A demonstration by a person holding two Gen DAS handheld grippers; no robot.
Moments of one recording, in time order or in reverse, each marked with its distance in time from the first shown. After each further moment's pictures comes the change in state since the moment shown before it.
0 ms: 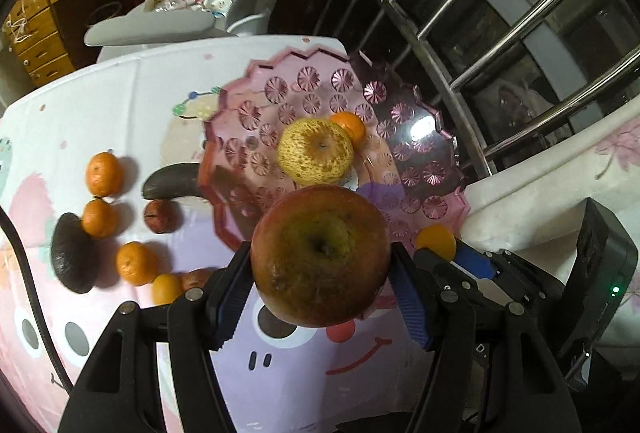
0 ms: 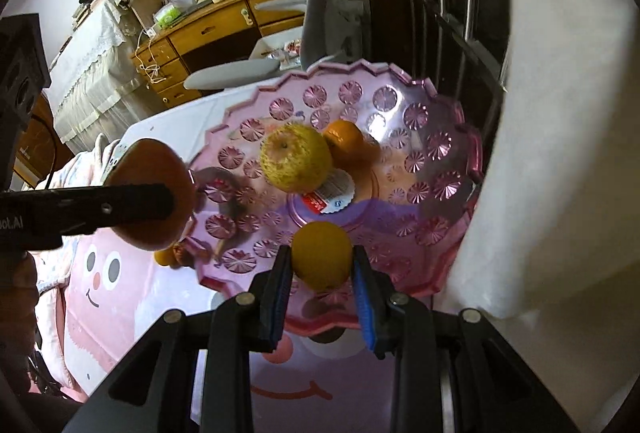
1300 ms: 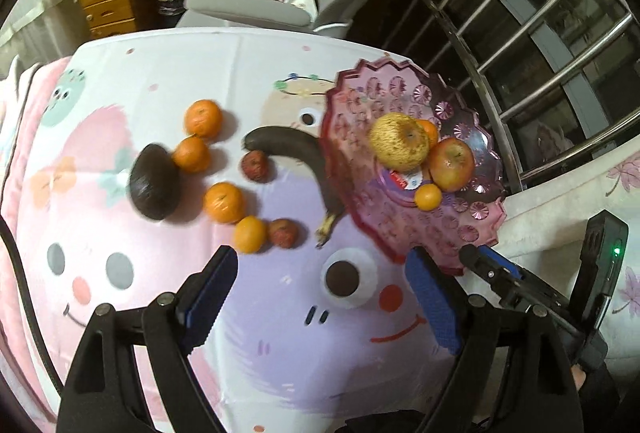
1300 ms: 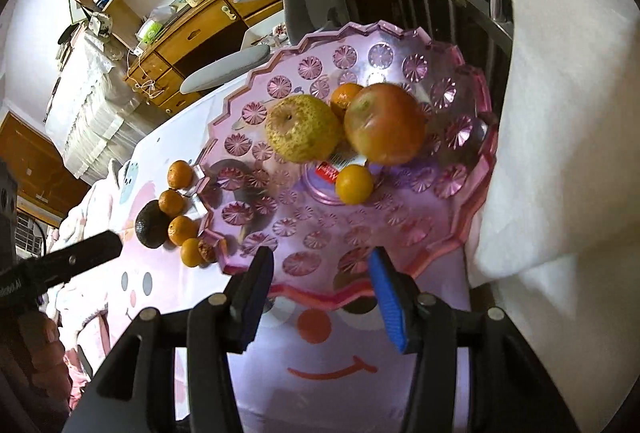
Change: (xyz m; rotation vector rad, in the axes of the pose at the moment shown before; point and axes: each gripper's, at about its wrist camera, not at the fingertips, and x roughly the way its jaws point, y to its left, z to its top) left arm -0.059 0.068 -0.060 -0.204 -0.084 0.097; right arm 0.000 0.003 -0.011 0.197 0.084 0.095
